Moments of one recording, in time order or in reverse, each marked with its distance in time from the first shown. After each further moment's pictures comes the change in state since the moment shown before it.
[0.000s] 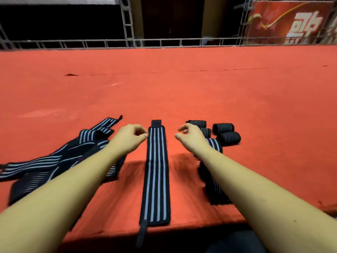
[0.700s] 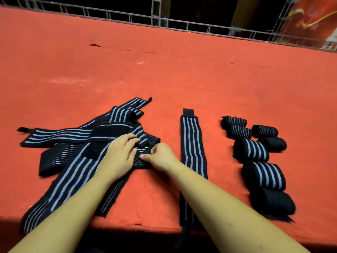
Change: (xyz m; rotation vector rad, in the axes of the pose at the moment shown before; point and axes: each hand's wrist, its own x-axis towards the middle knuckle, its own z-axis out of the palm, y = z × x) left_hand -0.066 -0.185 0.020 0.195 0.208 0.081; right_hand -0.035 -0.065 0.196 -0.074 -0.472 -0.015
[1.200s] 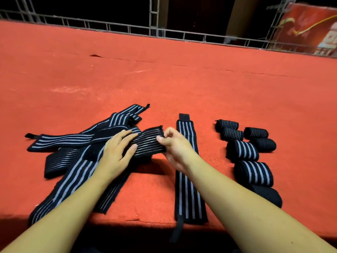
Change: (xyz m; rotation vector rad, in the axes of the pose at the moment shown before) left_hand -0.007 0.012 -0.021 -0.185 0.205 0.087; right_hand -0.032 -0.011 -0.049 1.073 -0.036 -0.095
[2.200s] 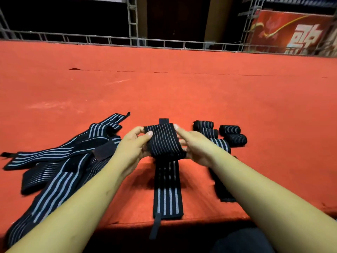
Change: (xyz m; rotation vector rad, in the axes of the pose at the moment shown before) left_hand 0.049 0.157 0.014 -1.137 -0.215 -0.561; right_hand -0.060 -0.074 -0.087 -0.325 0.170 0.176
